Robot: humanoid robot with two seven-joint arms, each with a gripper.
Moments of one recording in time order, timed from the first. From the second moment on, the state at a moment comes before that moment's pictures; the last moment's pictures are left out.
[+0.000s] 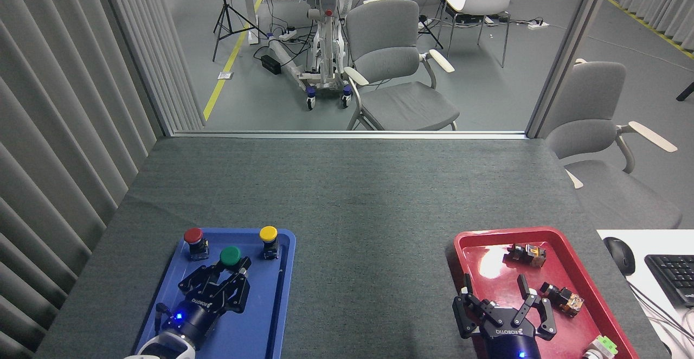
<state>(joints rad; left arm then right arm) -0.26 0.25 -0.21 -1.00 -1.23 -0.45 0.40 0.12 0.02 0.02 -1.58 1.54 0.07 -0.11</state>
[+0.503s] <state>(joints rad) -0.42 0.19 -0.74 -1.10 -1.22 -0.52 0.35 0.12 0.01 0.02 -1.58 1.54 0.07 -0.11</state>
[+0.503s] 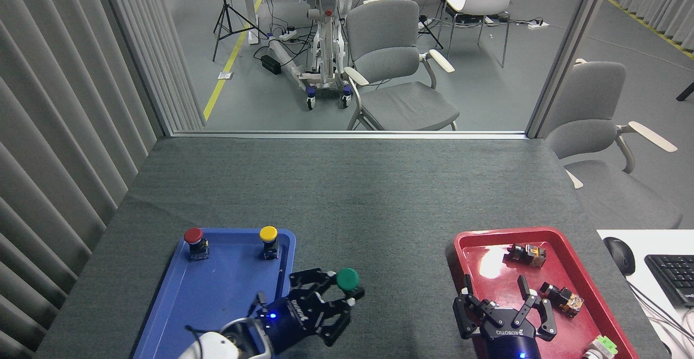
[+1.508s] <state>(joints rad) -0.55 -0.12 -0.72 -0.59 -1.19 -0.12 0.40 0.12 0.00 0.02 -1.58 1.52 0.07 -0.11</state>
